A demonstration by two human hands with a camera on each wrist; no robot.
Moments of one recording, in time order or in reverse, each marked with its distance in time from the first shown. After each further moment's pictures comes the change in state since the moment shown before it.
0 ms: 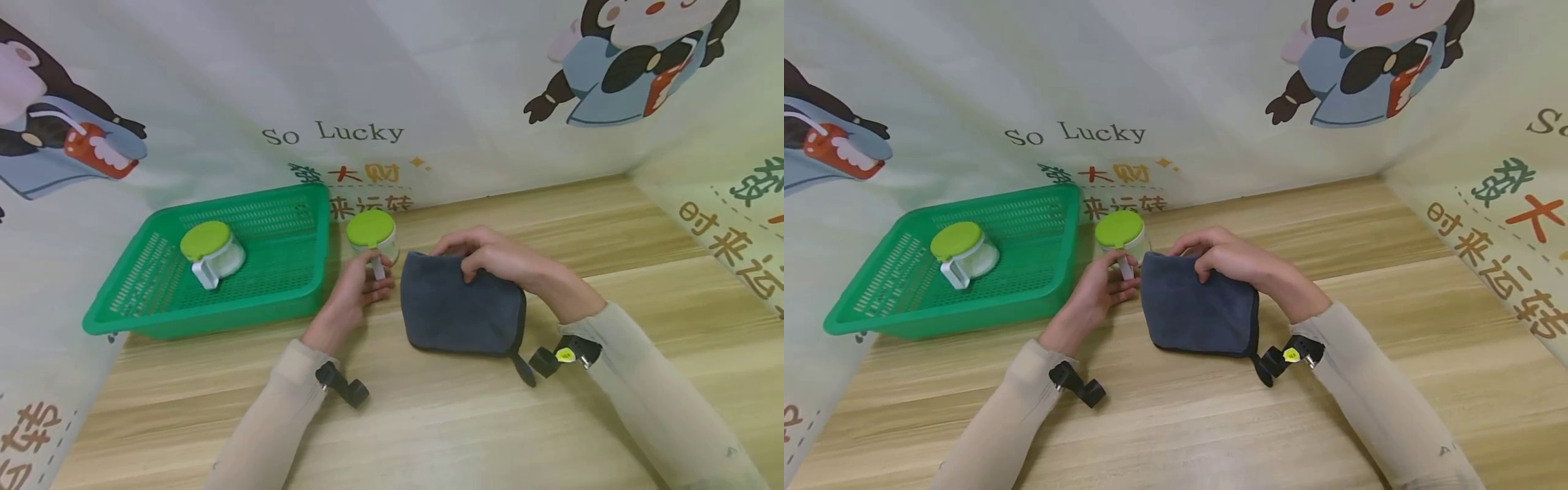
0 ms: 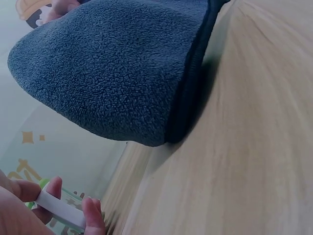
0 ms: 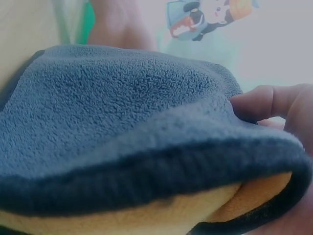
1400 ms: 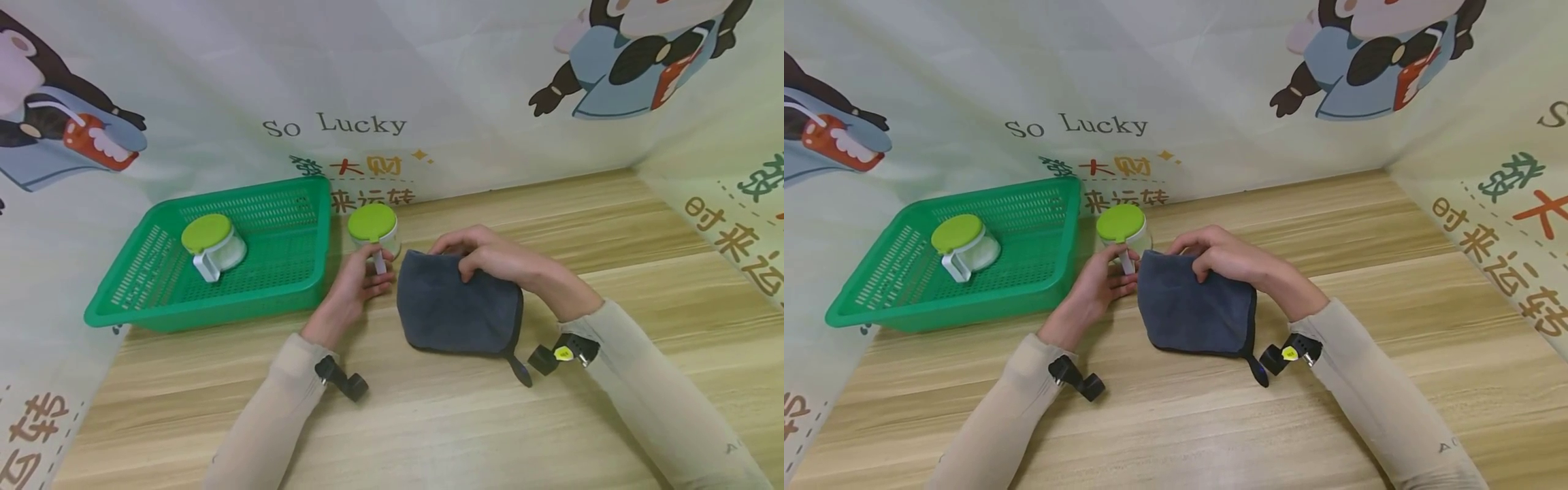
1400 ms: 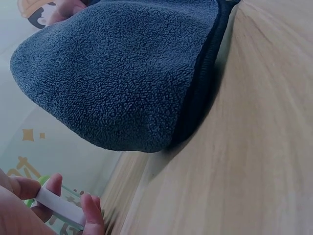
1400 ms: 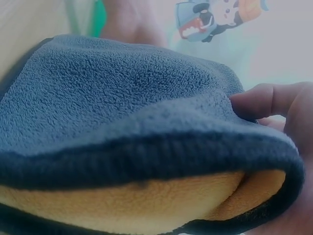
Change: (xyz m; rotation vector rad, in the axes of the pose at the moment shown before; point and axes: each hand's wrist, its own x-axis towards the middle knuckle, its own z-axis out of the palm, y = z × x) left_hand -0.001 0.001 -0.003 0.016 -0.010 0.002; right_hand 0.005 0.004 0.005 0.004 -0.056 -0.008
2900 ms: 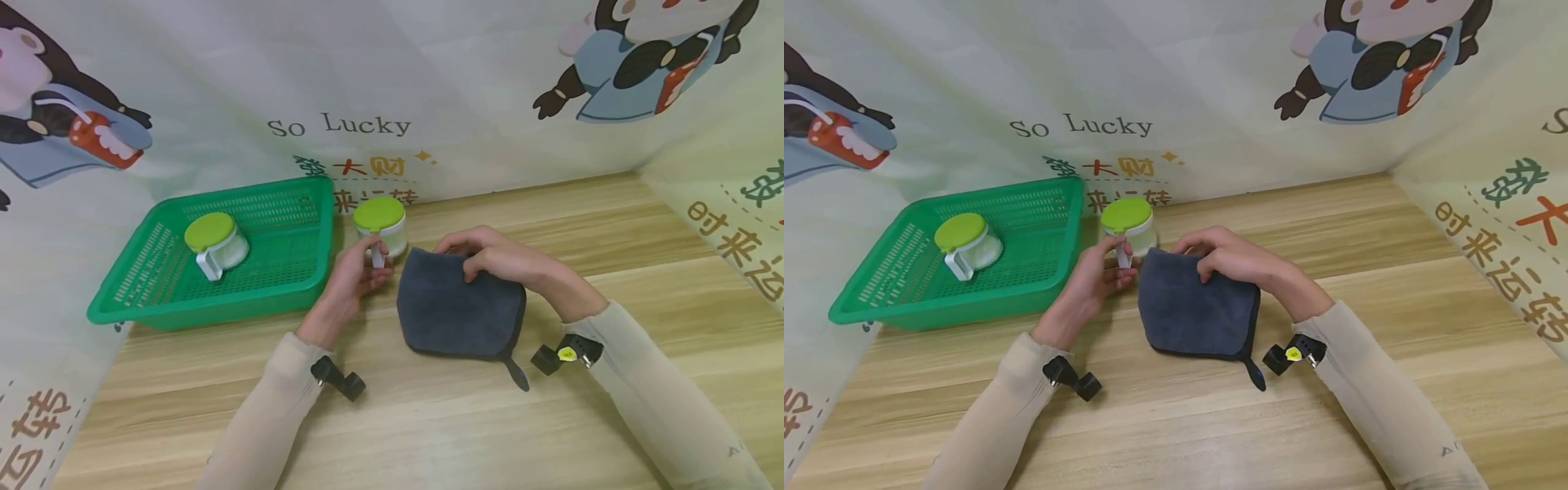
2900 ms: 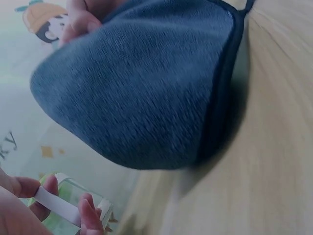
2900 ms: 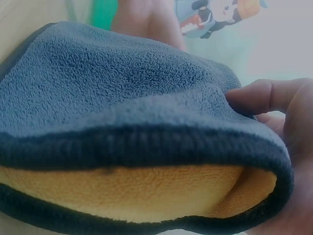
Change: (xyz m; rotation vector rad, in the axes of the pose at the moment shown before) left_hand -0.014 0.016 -0.003 0.011 0.008 0.071; right_hand -0.002 -0.001 -0.003 -0.034 0.004 -0.021
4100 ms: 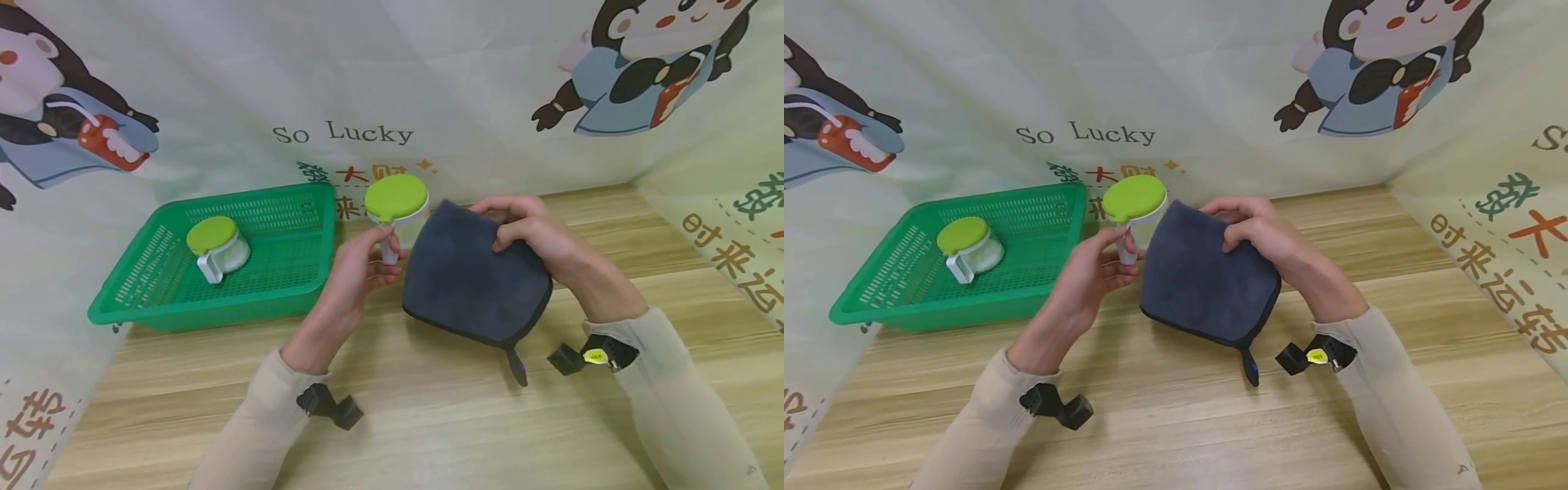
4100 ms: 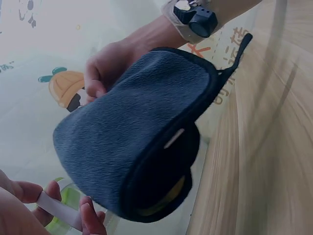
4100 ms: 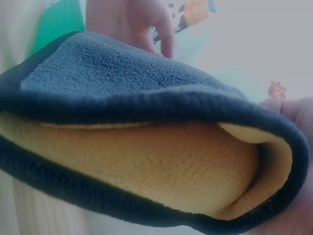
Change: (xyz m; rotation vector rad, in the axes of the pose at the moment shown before) left_hand -0.068 0.039 0.023 0.029 -0.115 0.162; right_hand -0.035 -0.034 -0.023 0.319 0.260 -0.078
